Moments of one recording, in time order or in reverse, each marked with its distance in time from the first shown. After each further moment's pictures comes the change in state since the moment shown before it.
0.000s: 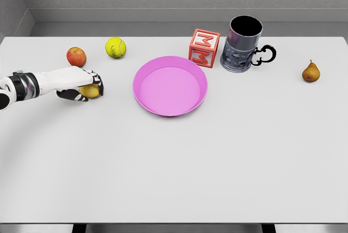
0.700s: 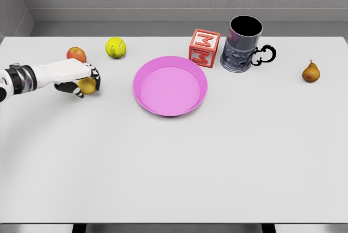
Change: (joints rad) left arm -0.035 0.002 0.003 0.000 -0.002 -0.001 0.000; right arm 0.000 0.000 0.000 0.000 0.000 0.000 0.000
